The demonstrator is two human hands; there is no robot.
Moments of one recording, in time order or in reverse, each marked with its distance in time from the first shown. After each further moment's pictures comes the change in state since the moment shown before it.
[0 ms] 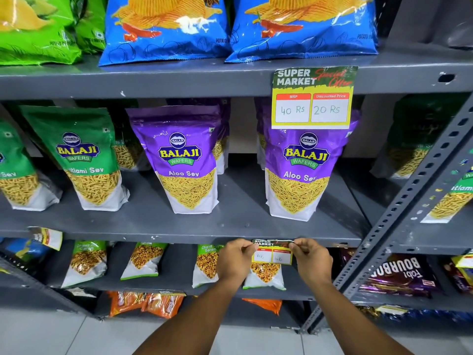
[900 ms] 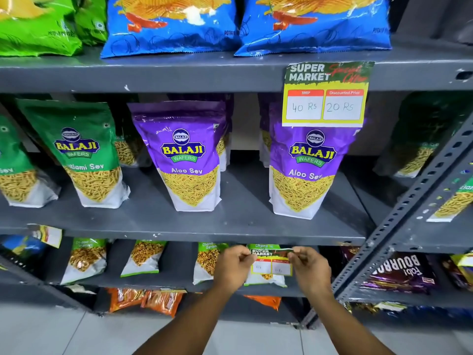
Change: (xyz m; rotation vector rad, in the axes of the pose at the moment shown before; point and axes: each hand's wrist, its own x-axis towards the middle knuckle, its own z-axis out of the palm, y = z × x) left_hand -0.005 -0.025 -0.009 -0.106 -0.157 0.028; right_hand -0.026 0.005 0.010 0.149 -0.050 0.023
